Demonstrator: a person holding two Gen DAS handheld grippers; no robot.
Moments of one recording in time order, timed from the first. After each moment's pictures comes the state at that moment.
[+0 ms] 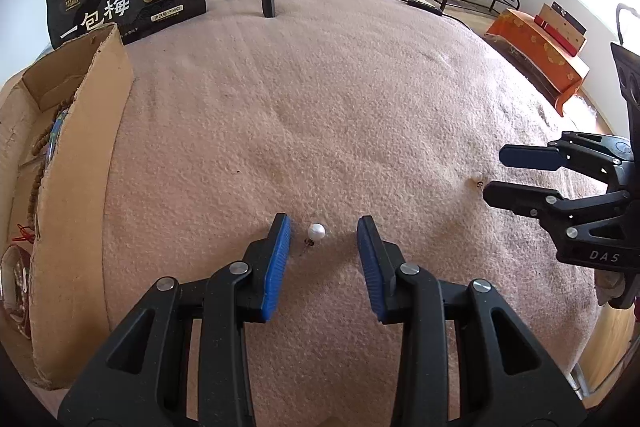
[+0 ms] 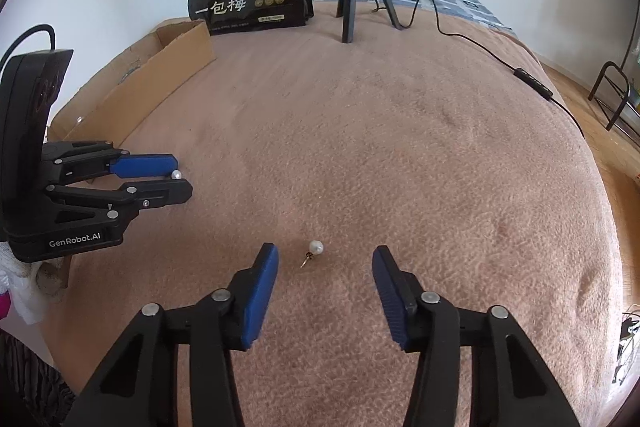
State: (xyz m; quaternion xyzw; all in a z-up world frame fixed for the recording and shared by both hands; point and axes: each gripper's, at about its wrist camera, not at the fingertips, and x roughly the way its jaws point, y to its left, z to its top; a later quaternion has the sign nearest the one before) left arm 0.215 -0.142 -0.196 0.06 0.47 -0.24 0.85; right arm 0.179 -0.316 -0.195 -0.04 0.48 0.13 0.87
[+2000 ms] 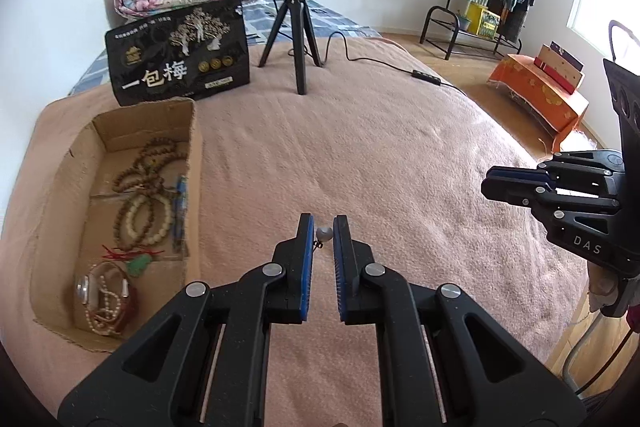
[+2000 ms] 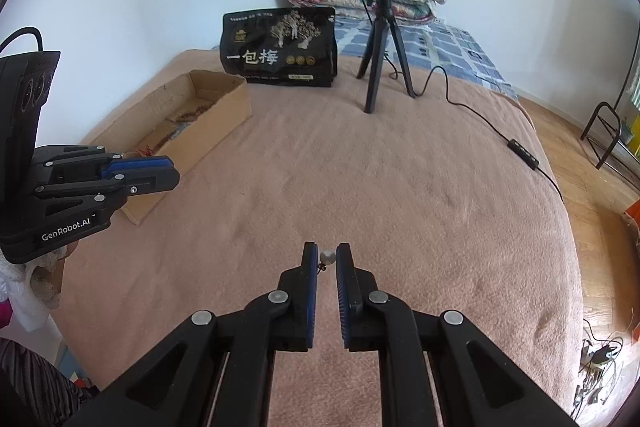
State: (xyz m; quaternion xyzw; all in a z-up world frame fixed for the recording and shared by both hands) left arm 0.190 -0.092 -0.108 0.04 0.40 -0.22 0.89; right arm 0.162 -0.271 -0.112 -0.07 0.42 0.13 0.90
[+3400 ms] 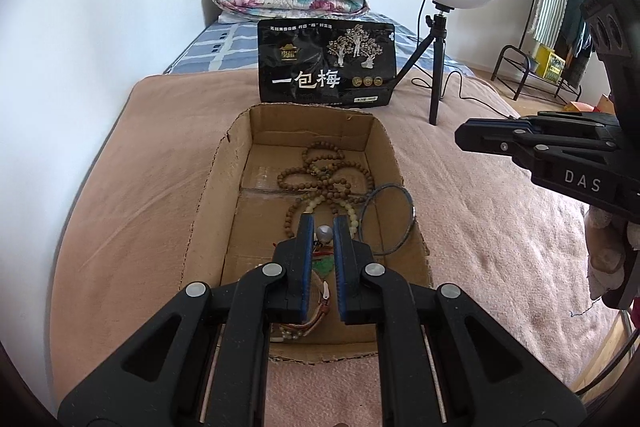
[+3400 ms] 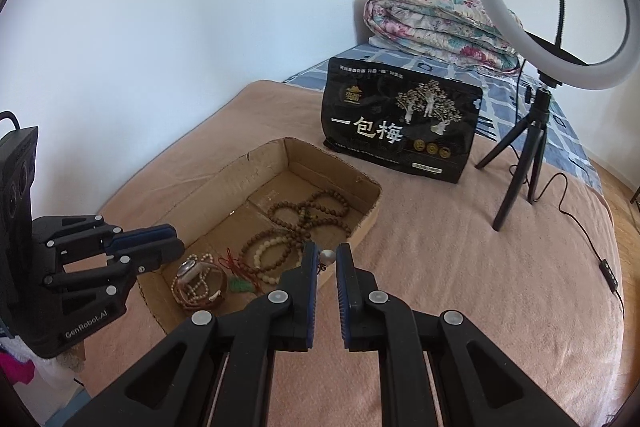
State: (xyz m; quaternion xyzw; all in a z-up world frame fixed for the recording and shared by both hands) left arm 0.219 0.057 -0.104 -0.01 0.38 -0.10 0.92; right arm 0.264 -0.099 -0.084 -0.08 0.39 0.24 0.89
